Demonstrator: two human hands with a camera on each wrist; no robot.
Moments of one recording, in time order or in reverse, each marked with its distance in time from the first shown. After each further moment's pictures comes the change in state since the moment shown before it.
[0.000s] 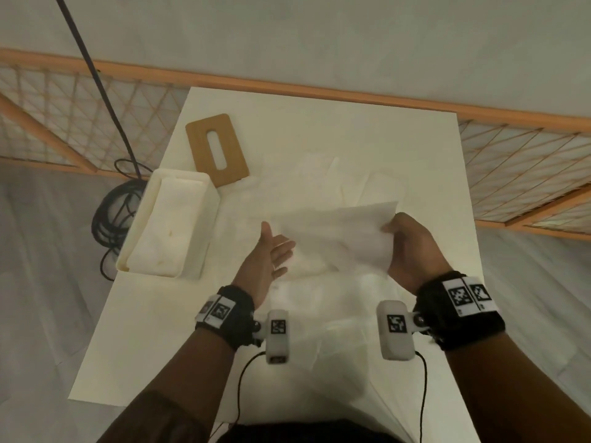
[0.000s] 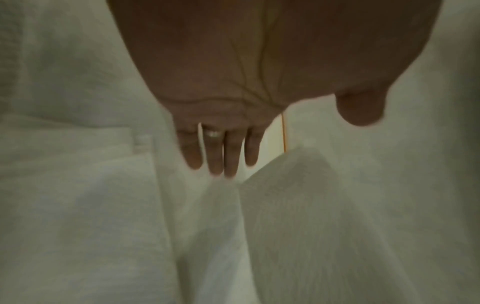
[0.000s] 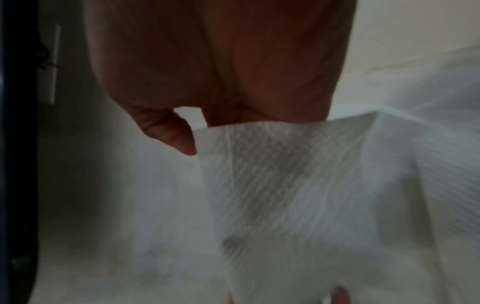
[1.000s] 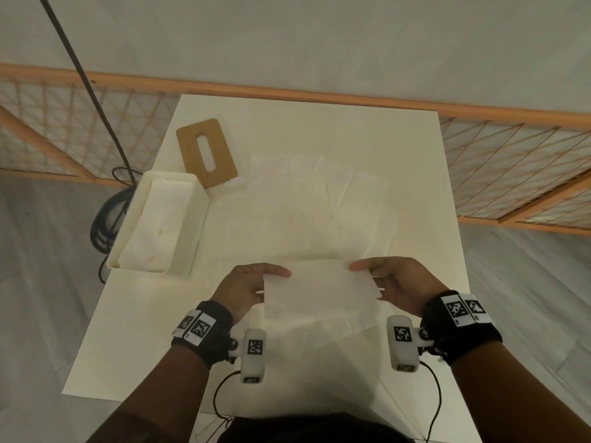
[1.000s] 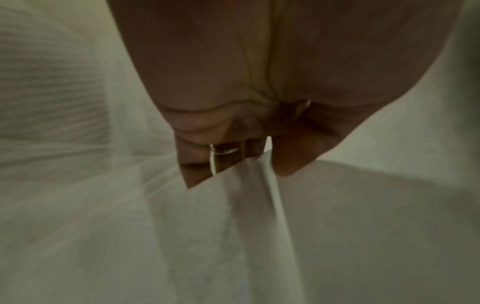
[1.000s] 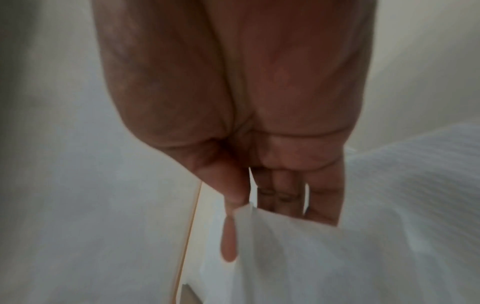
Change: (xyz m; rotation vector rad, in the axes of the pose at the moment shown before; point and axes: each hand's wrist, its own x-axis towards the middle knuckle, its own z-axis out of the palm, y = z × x) left_hand -0.041 -0.024 -0.006 0.180 -0.105 0.033; right_hand -0.014 0.040 -0.078 -0.224 -0.085 0.260
